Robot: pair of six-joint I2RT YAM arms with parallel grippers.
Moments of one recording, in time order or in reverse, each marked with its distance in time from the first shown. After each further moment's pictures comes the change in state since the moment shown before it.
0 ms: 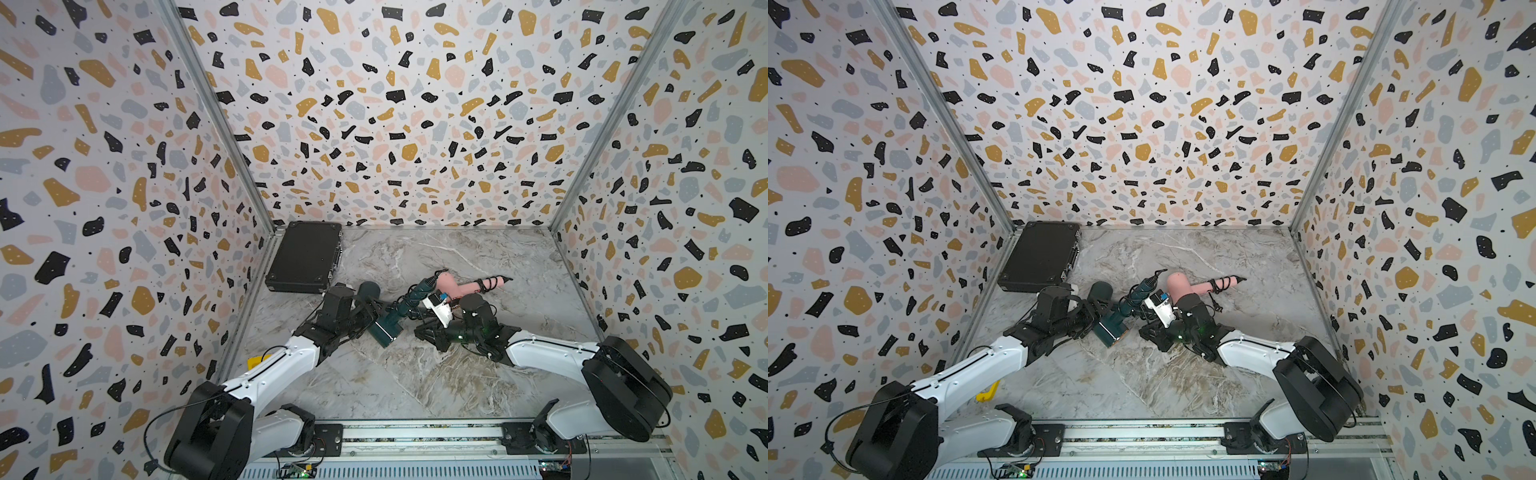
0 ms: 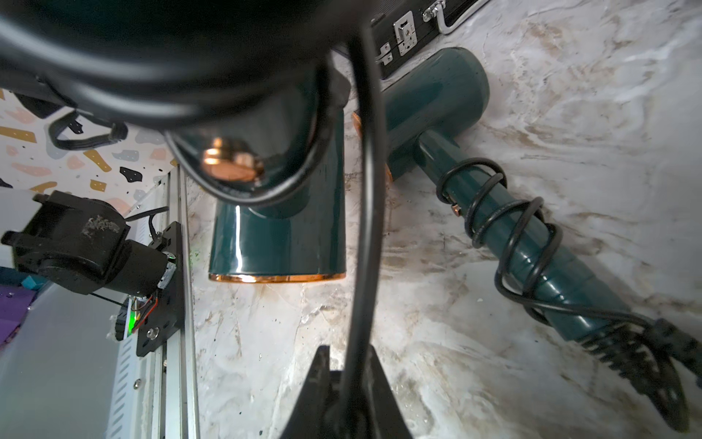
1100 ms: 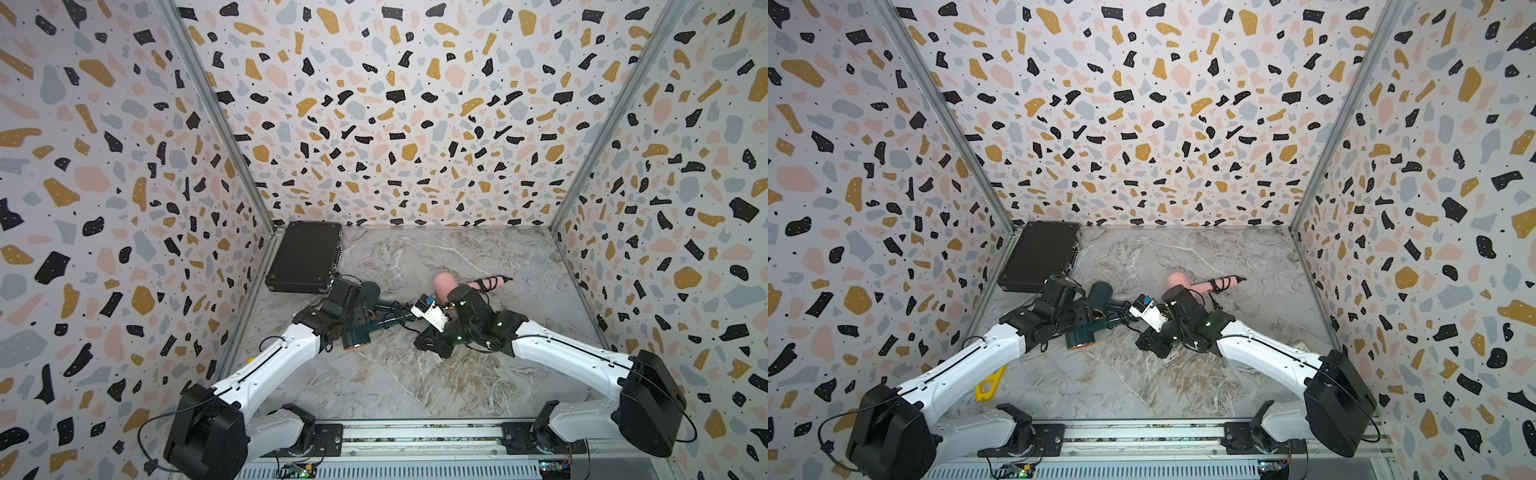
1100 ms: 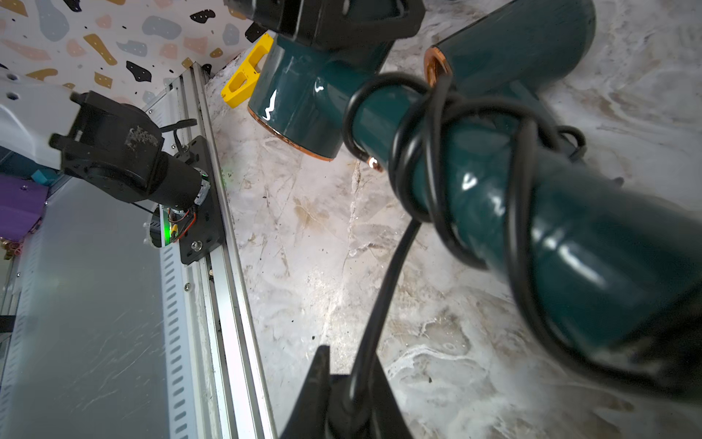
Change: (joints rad) left arm -0.064 0.029 0.242 -0.478 -0.468 0.470; right arm 0.095 -0.050 0.348 -0.714 0.006 -0.204
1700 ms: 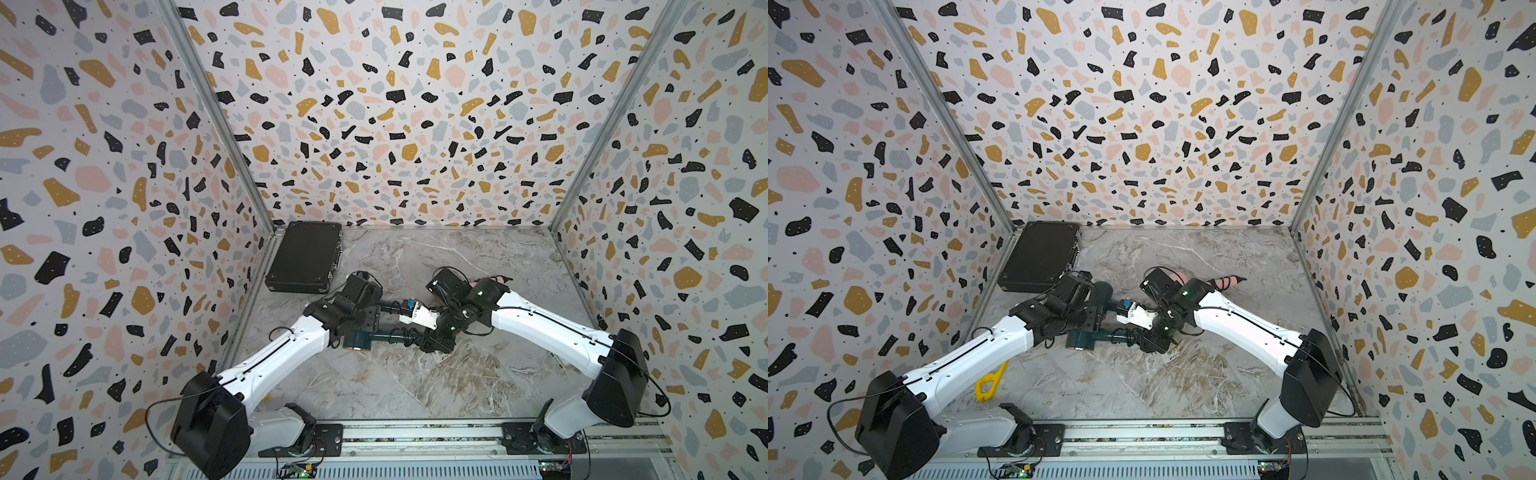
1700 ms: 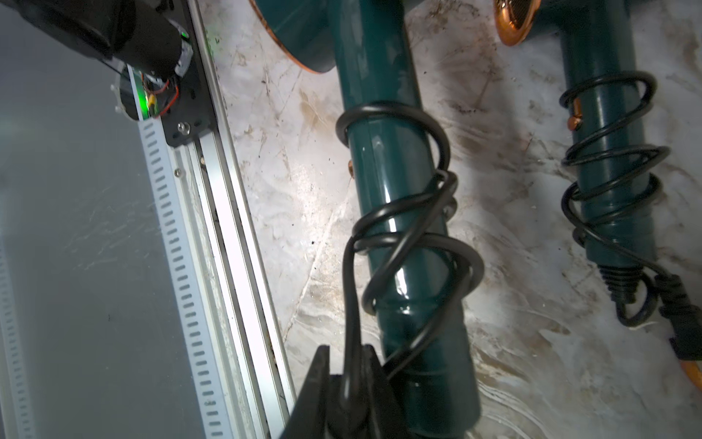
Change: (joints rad) left arm -0.098 0.055 0.079 -0.098 0.107 0.294; right arm 0.032 0.173 0.371 -0.591 0.111 -0.337
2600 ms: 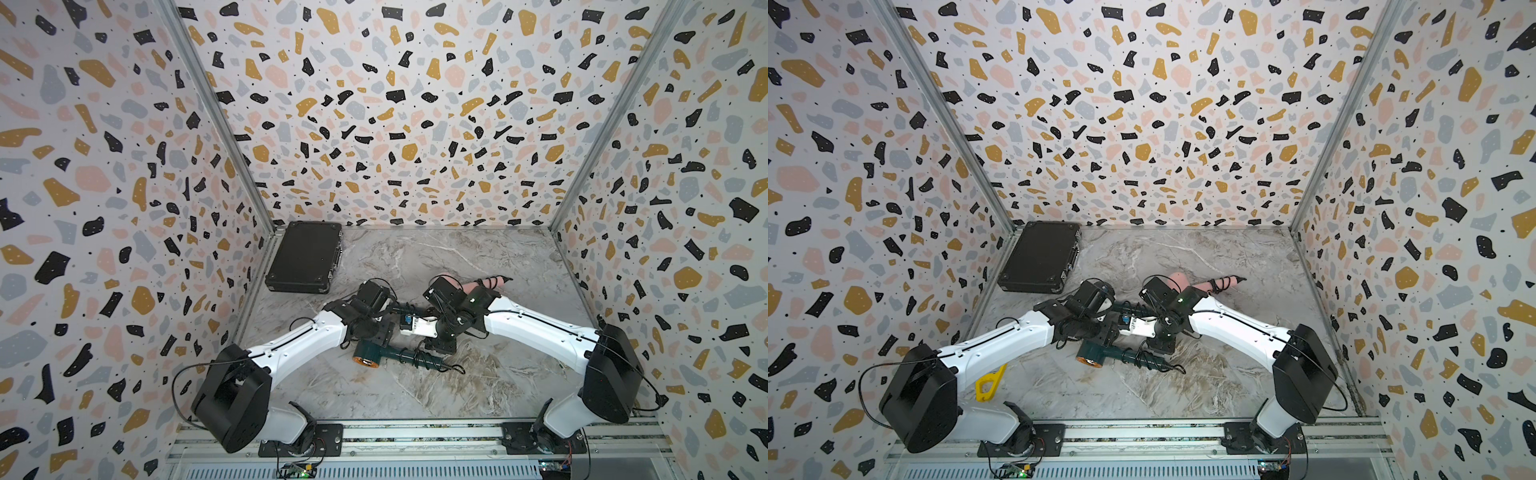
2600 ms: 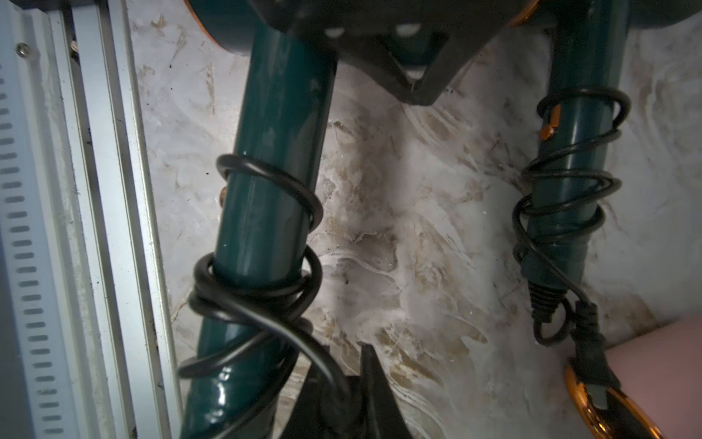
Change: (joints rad) left arm -0.059 0.116 -0.037 0.019 0.168 0.077; right arm -0.001 0.029 -0.124 0.168 0.133 -0.254
